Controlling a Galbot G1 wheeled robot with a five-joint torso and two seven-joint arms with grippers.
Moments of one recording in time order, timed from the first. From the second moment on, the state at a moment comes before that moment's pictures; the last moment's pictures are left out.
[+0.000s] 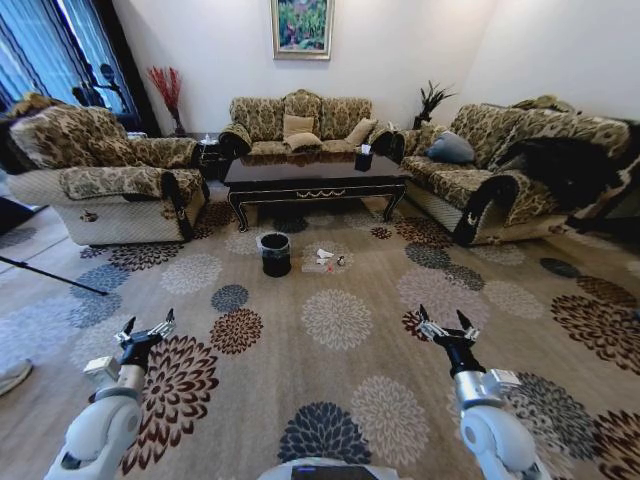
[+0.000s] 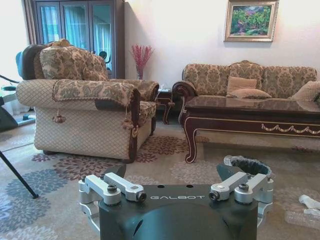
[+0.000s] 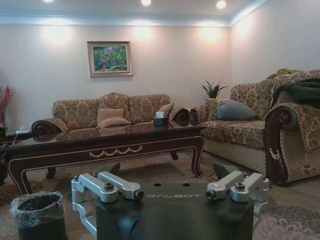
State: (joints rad) left arm 1.62 -1.10 -0.85 -2.03 -0.62 0.10 -0.21; right arm -1.66 1.25 0.76 2.11 0.47 0.05 0.09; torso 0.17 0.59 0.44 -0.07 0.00
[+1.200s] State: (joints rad) left arm 1.63 -1.08 -0.84 -2.07 -0.61 0.11 -0.21; right arm -1.66 1.23 0.76 2.11 0.45 0.06 0.08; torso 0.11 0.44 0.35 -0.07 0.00
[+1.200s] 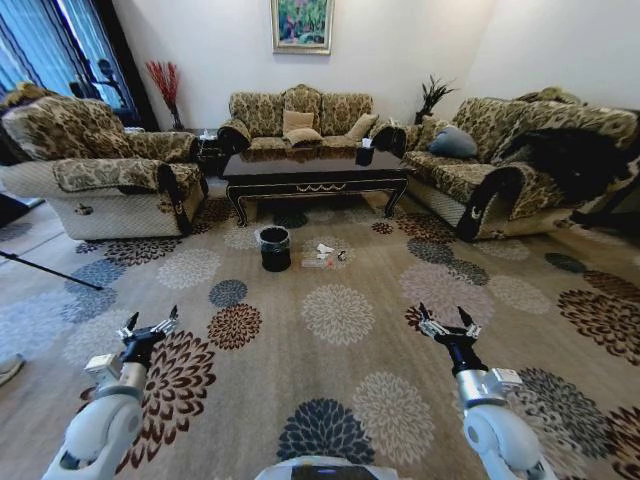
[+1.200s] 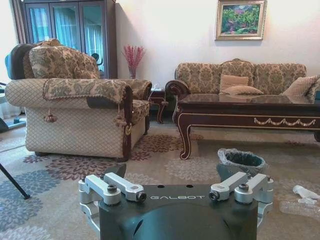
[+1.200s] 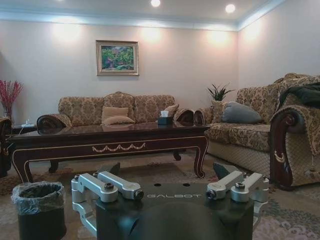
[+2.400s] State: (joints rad) left arm 1.64 -1.04 -0.76 -2.13 -0.57 0.09 -0.16; right arm -1.64 1.06 0.70 2.07 0.45 0.05 0.03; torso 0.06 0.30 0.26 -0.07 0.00
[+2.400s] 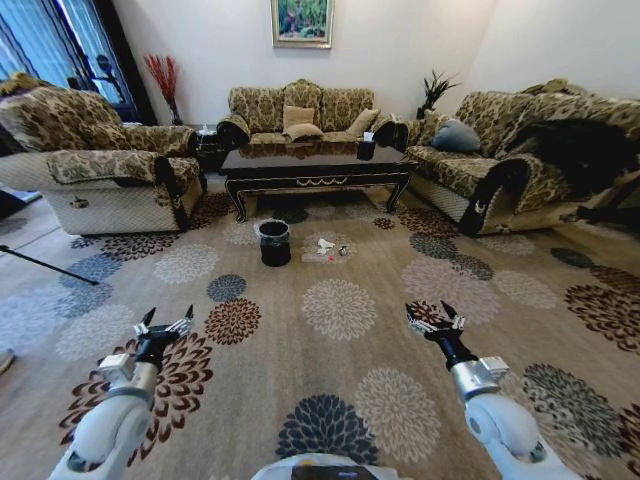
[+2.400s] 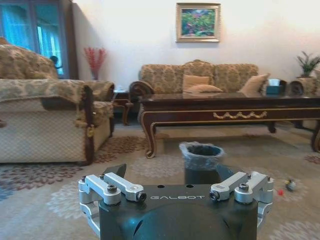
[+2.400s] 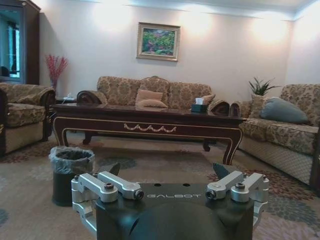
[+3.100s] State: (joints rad) left arm 1.68 -1.06 -0.75 -2.15 -0.54 0.08 -0.15; right arm -1.64 1.09 0.68 2.05 0.42 0.05 0.03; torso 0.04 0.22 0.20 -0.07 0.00
